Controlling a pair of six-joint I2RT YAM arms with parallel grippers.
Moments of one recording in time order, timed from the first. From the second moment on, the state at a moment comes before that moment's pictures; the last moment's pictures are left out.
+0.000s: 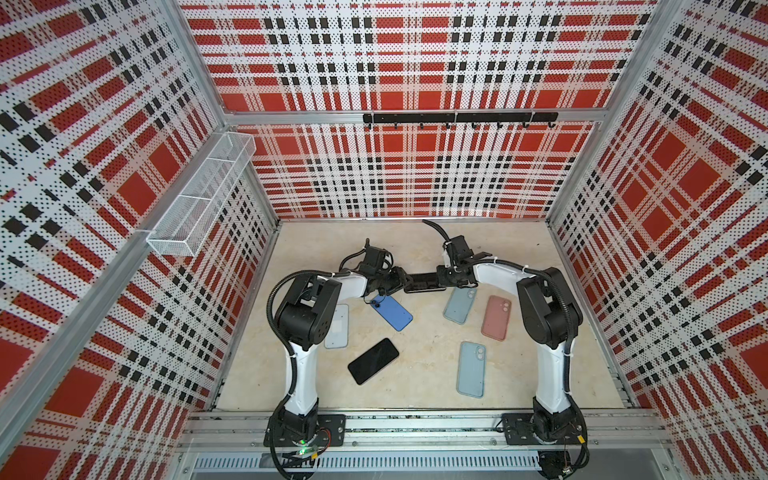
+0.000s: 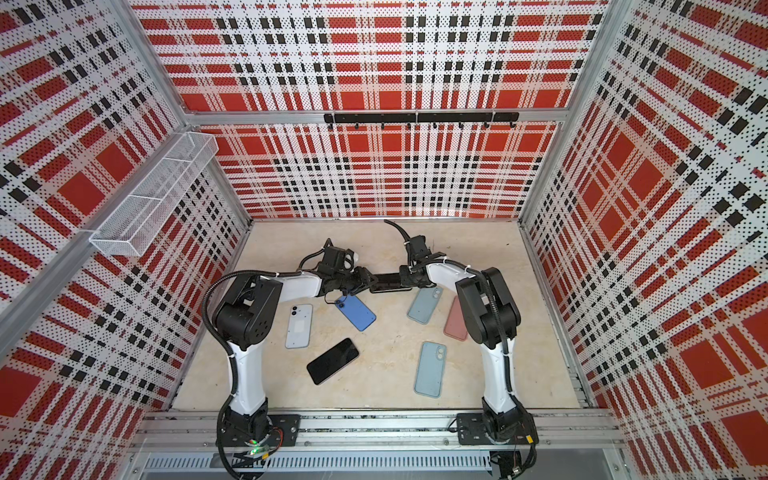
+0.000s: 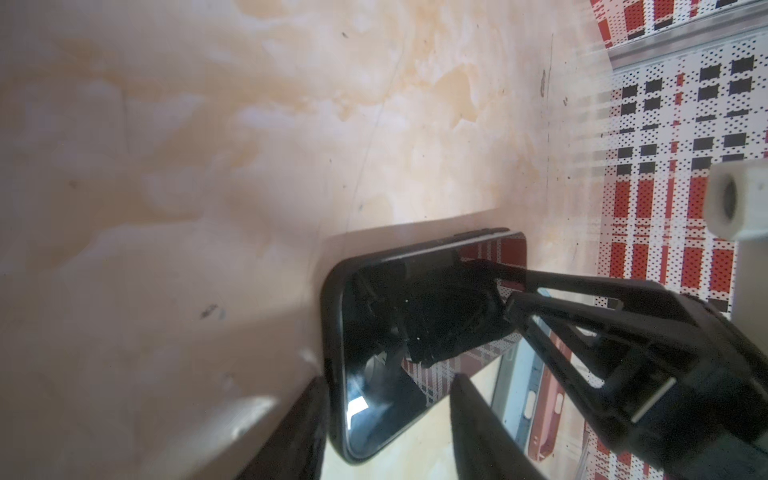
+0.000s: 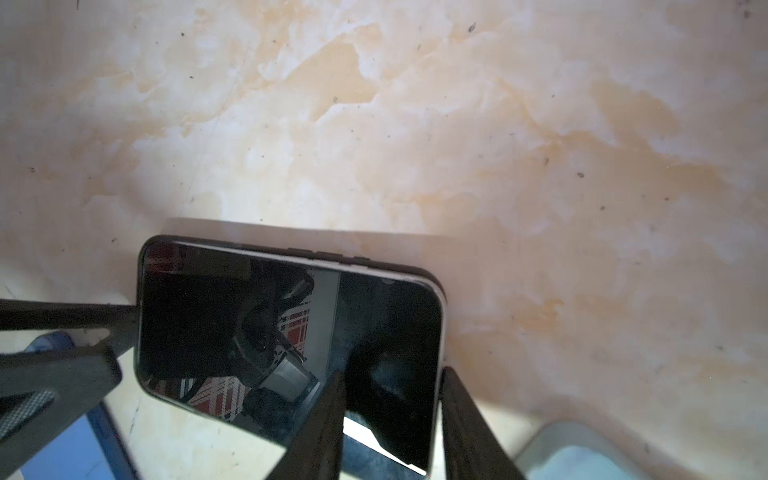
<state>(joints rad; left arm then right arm) -0.39 2.06 1.21 0.05 0.49 -0.73 0.45 2.07 1.44 -0.41 -0.08 0.34</state>
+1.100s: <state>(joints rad) -0.37 2.06 1.25 -0.08 0.41 -0.64 0.31 2.07 1.31 -0.22 -0.64 0.42</state>
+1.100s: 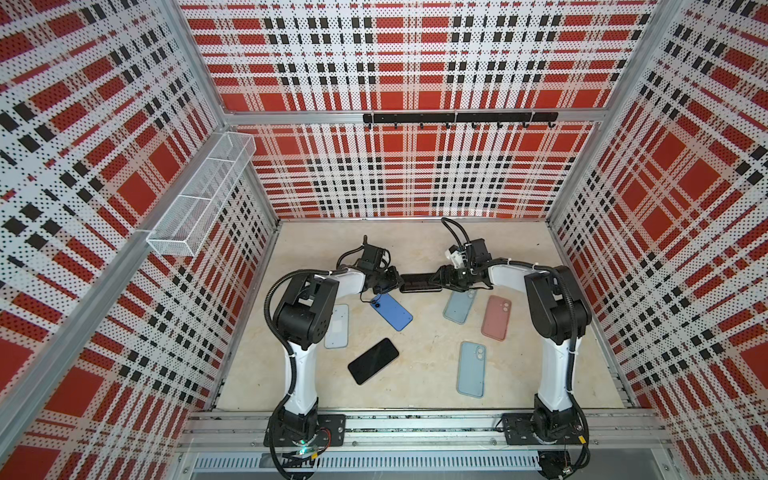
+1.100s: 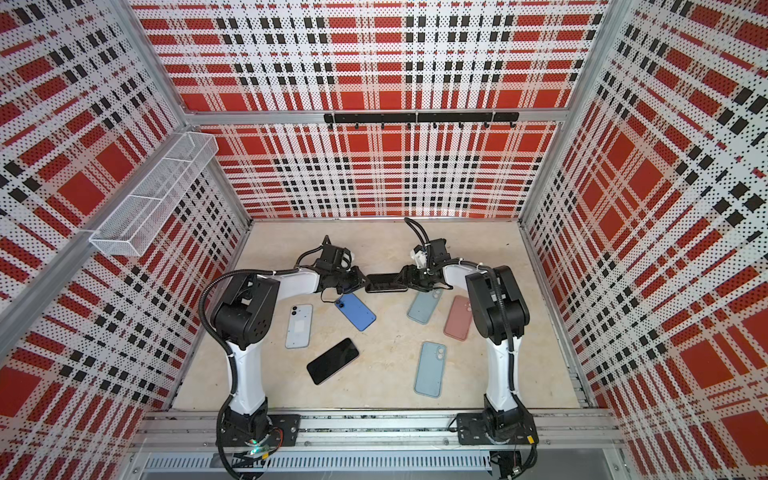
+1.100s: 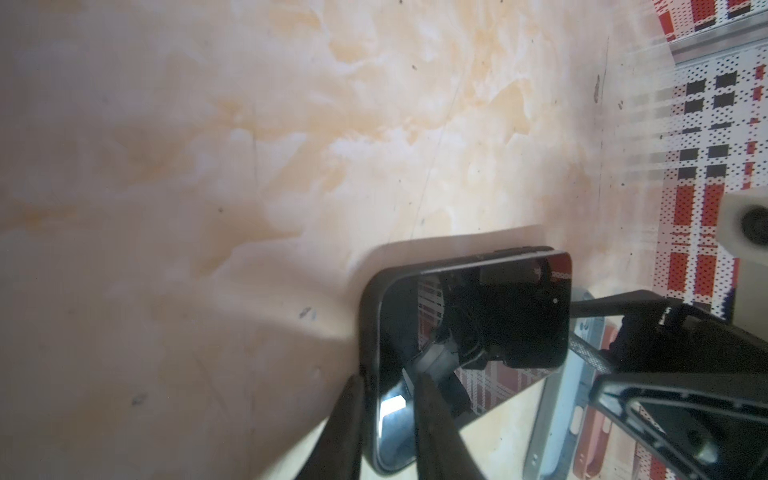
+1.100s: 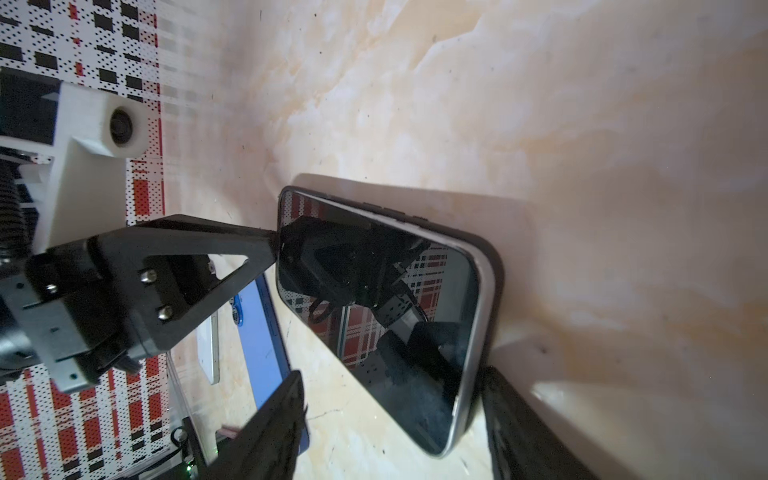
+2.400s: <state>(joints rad) -0.33 2.07 1.21 0.01 0.41 -0.66 0.28 2.05 1.17 0.31 -0.90 0.71</state>
